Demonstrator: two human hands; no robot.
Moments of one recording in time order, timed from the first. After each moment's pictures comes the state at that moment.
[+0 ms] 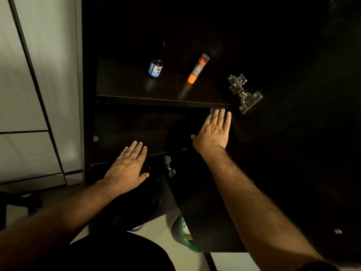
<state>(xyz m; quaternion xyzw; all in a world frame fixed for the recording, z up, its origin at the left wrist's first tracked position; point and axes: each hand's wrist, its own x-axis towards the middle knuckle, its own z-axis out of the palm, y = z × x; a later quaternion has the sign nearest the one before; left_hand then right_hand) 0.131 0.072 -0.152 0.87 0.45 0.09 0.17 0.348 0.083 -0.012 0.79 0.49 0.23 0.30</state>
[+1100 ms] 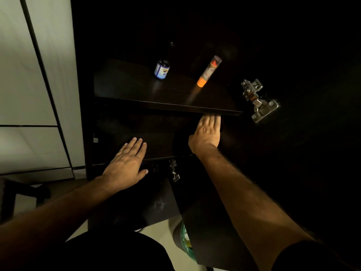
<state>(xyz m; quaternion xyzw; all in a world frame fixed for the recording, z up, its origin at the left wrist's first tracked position) 0.134 0.090 -0.152 0.84 0.51 0.07 0.16 0.359 0.138 -0.055 0.74 0.55 0.21 0.32</state>
